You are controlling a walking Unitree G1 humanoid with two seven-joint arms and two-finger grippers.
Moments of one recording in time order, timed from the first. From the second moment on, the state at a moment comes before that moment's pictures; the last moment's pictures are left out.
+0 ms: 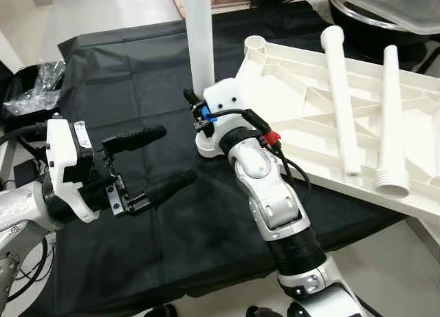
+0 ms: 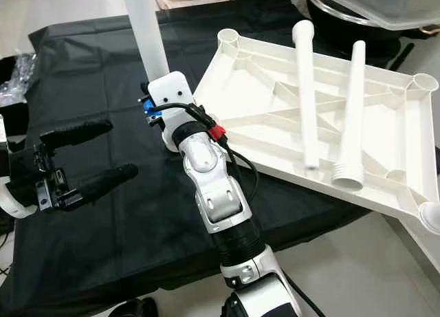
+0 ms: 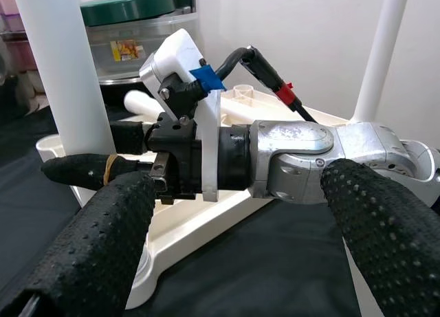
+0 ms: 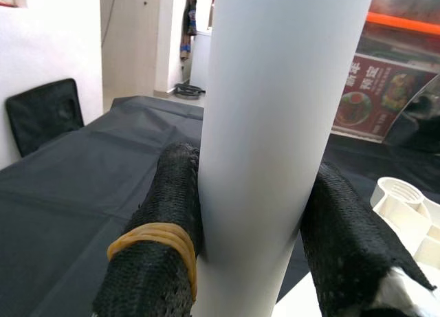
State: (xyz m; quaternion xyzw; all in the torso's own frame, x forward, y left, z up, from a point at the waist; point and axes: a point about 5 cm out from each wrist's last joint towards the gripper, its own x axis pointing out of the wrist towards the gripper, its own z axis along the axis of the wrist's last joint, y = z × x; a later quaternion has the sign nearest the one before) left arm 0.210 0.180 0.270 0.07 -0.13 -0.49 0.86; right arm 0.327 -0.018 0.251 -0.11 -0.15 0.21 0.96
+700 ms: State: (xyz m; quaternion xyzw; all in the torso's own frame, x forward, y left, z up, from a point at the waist) left arm 0.213 0.178 0.269 0.08 -0.13 -0.49 0.86; right arm 0.339 -0.051 0.239 -0.12 -0.10 0.19 0.97
